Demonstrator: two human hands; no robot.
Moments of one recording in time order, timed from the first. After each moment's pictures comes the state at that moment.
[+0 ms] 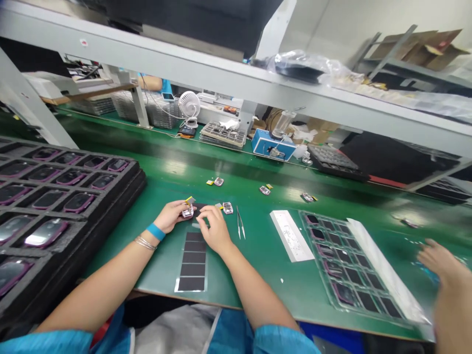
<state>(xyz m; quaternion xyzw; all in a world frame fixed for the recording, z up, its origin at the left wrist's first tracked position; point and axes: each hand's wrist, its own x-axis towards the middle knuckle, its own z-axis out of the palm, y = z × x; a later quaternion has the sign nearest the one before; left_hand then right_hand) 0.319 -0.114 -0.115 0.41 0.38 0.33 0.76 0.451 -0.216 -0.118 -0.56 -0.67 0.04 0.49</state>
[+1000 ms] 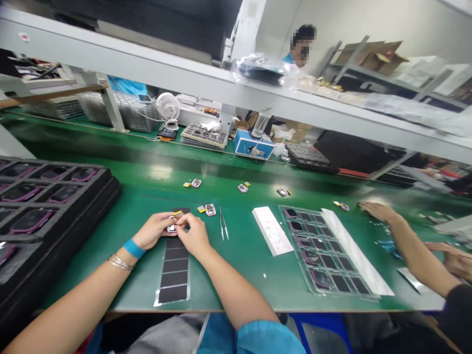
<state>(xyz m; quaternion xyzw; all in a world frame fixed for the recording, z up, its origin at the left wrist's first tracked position) 0.323 -0.131 -0.115 0.46 0.34 0.25 0.78 0.439 -0.214 -0.123 -0.62 -0.57 0.17 0.51</state>
